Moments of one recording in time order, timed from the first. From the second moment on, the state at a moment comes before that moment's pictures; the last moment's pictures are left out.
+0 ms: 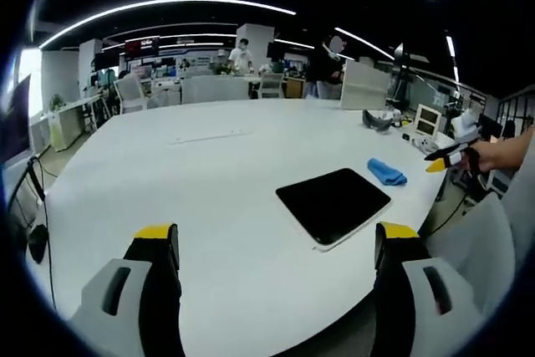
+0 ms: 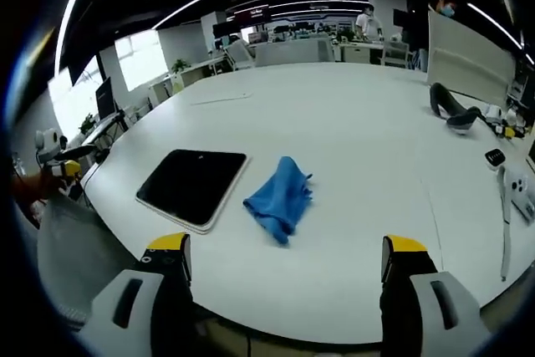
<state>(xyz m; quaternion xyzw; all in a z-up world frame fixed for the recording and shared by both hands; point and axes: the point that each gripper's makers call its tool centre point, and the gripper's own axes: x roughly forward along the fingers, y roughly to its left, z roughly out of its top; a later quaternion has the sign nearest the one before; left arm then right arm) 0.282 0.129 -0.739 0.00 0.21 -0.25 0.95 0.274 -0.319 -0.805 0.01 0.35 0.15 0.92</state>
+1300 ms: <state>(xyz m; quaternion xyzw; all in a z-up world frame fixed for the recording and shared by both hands) 0.281 0.132 -0.752 0.02 0.22 -0.25 0.94 0.325 -0.305 -0.760 0.00 0.32 0.16 0.93</state>
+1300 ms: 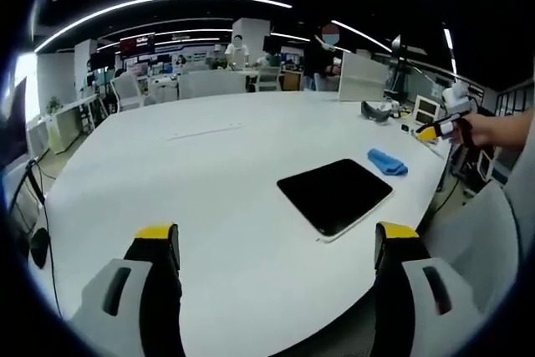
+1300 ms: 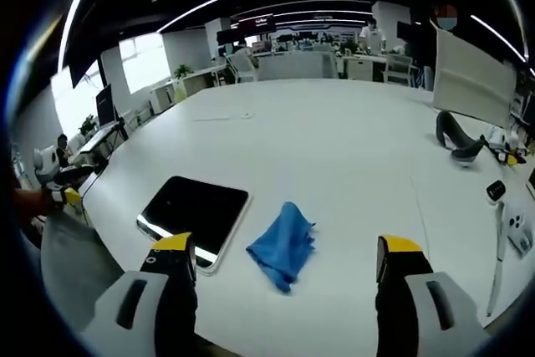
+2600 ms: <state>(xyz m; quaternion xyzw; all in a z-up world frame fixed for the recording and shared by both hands) 0.281 0.131 -0.758 0.04 0.23 -0.26 0.94 0.350 -0.270 -0.848 0.02 0.39 0.15 0.91</state>
